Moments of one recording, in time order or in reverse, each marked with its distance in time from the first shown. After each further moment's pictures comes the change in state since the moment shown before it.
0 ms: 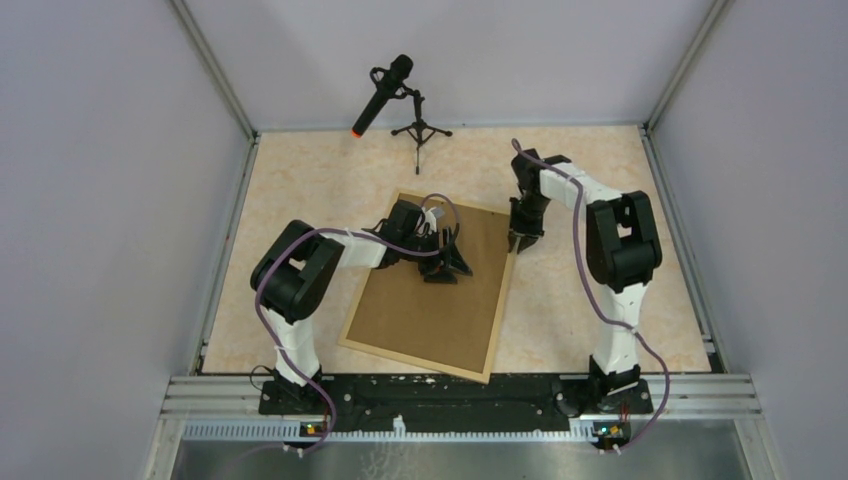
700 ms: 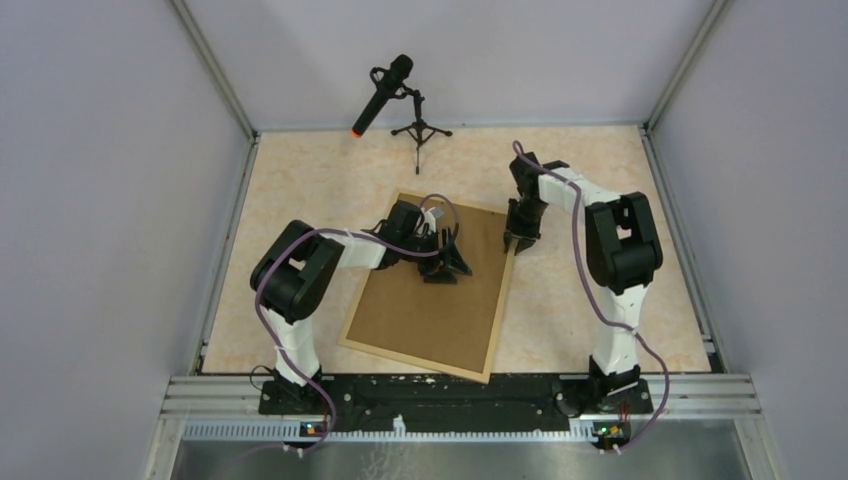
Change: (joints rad) left arm 0.002 -0.001 -0.011 0.021 0.001 -0.011; right arm 0.026 0.019 -0.024 0.046 0.030 0.074
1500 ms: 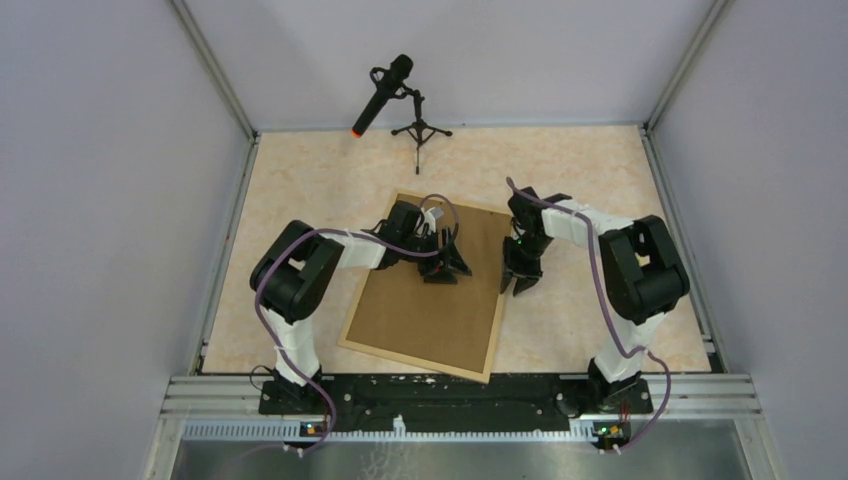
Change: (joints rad) left arm 0.001 -0.002 0.000 -0.003 -0.001 0.000; right arm 0.066 -0.282 -0.383 0.075 -0.169 -0.040
